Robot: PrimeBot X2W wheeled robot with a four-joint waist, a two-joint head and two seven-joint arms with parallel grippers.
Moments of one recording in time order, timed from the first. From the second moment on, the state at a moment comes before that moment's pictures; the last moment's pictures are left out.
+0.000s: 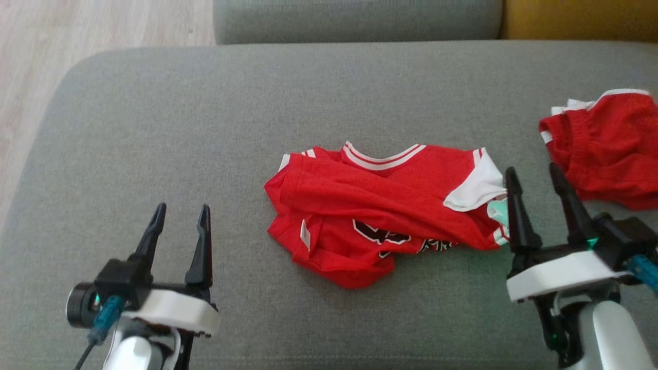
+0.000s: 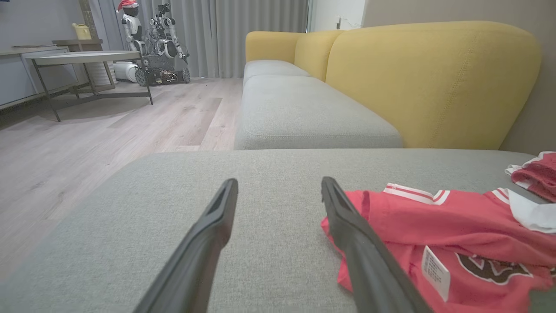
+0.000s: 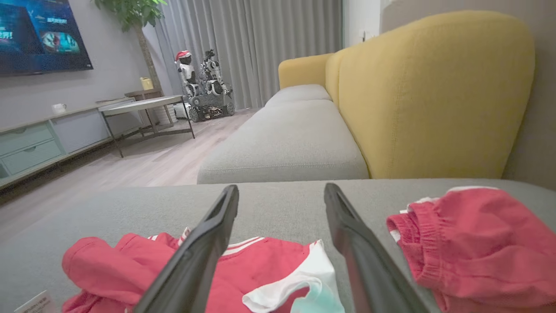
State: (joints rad) left arm -0.03 0.23 -0.31 0.06 -0.29 0.16 -0.25; right arm -0.05 -0.05 0.02 0.00 0.17 0.13 -0.04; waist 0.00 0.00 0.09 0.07
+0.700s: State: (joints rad) left arm 0.02 0.25 -0.33 0.03 -0.29 0.17 -0.21; right arm 0.08 -0.05 0.05 -0.07 0.13 0.13 0.02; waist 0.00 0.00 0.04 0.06
